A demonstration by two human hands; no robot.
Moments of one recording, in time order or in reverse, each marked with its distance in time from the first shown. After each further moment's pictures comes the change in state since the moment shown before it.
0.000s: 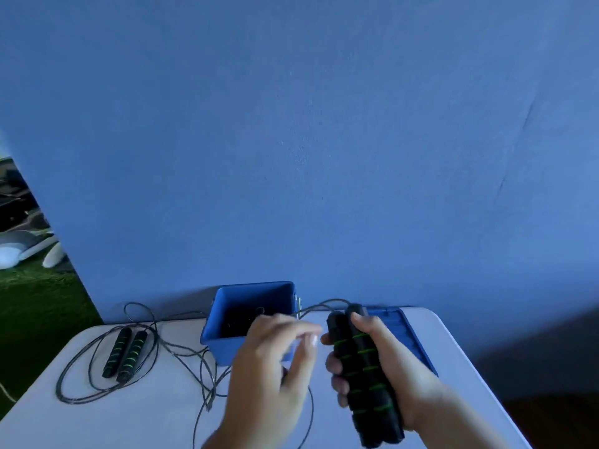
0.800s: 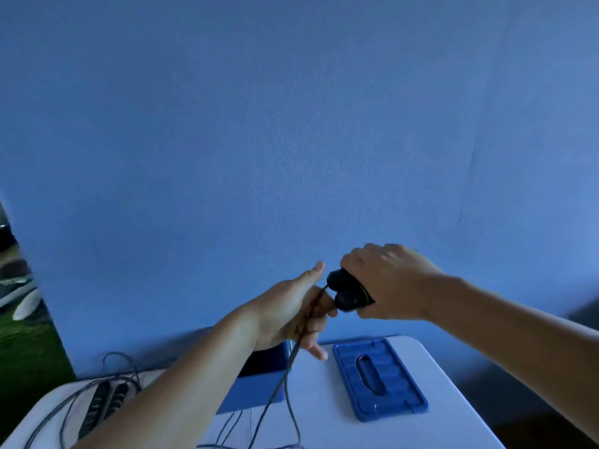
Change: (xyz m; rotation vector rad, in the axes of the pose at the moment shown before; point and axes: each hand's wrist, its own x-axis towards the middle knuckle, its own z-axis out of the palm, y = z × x) left_hand 0.132 0.016 -0.021 -0.684 -0.995 -0.647; right_hand -0.028 -0.135 0.038 -2.470 0.438 -0.839
